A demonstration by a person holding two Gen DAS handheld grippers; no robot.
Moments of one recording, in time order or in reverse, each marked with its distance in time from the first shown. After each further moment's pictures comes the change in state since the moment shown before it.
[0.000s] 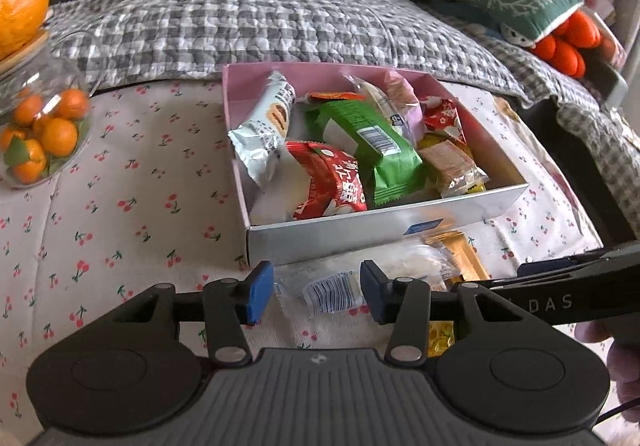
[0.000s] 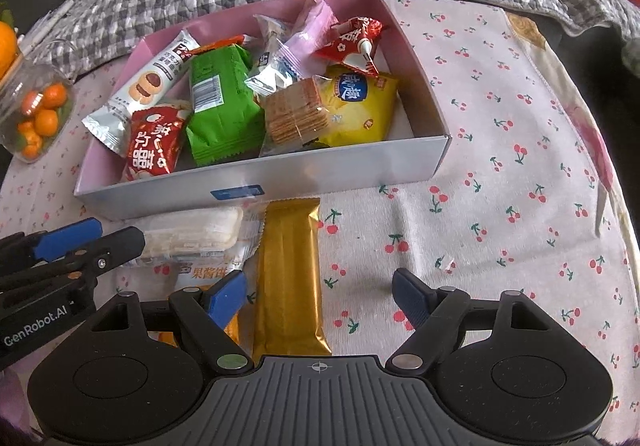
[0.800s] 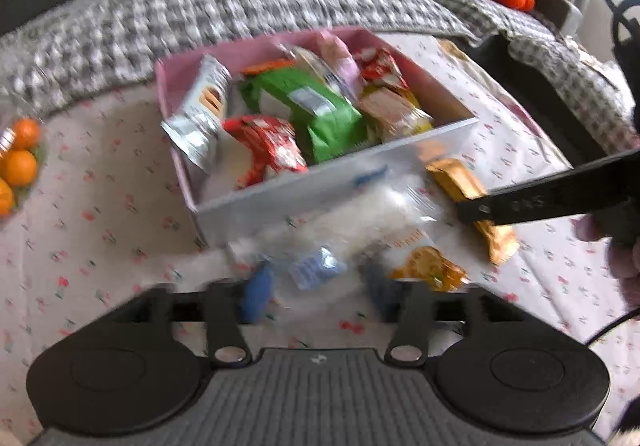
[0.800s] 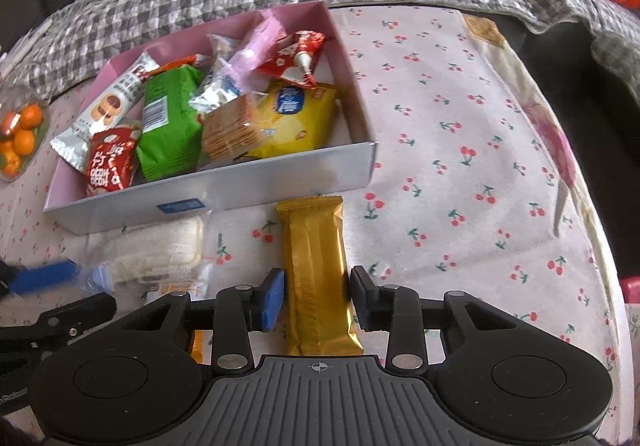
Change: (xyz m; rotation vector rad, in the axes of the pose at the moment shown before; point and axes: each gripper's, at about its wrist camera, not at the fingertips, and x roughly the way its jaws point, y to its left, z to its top) left arm -0.010 -0.020 -0.006 0.194 0.076 -0.051; right arm -0.009 -0.033 -0.001 0.043 -0.040 -0.047
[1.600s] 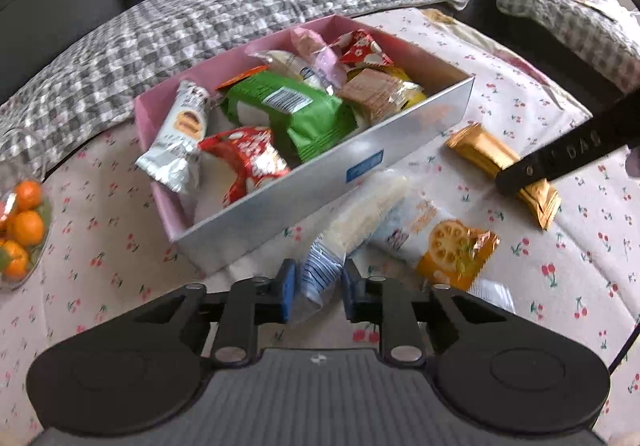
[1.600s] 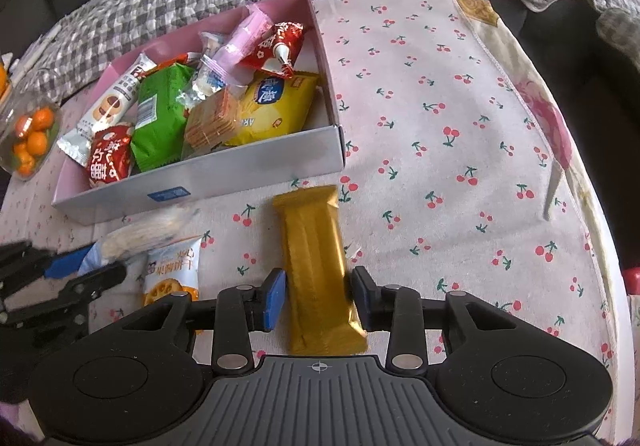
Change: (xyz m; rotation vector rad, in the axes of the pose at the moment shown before) left arm 0.013 -0.022 -0.005 0.187 0.009 0.090; right arm -0.004 -0.029 -0.004 0.022 0.040 0.078
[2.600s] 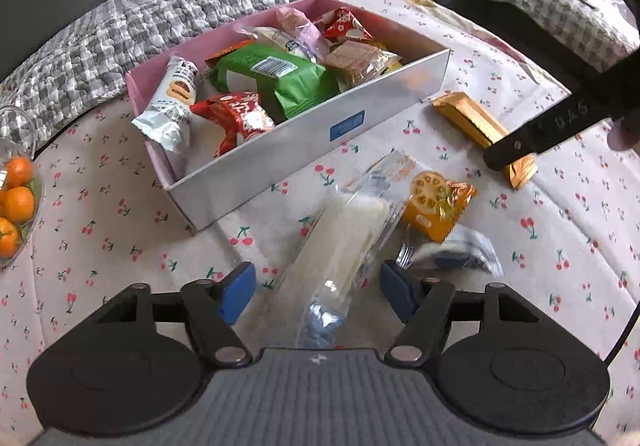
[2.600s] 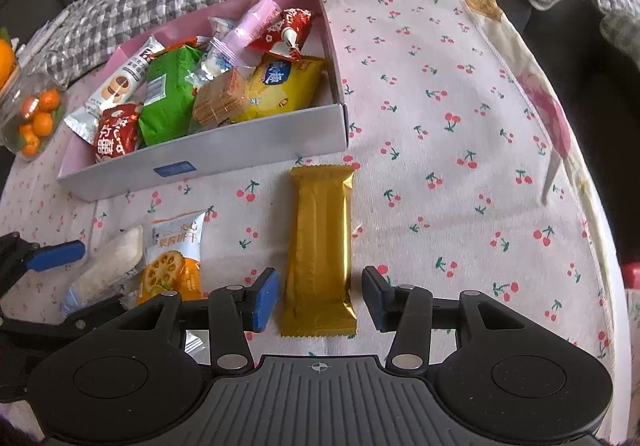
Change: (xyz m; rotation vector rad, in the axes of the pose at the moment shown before) left arm -0.005 -0.001 -0.017 0.012 0.027 -0.066; right arm -0.003 0.002 -0.013 -0.049 0.013 -0.003
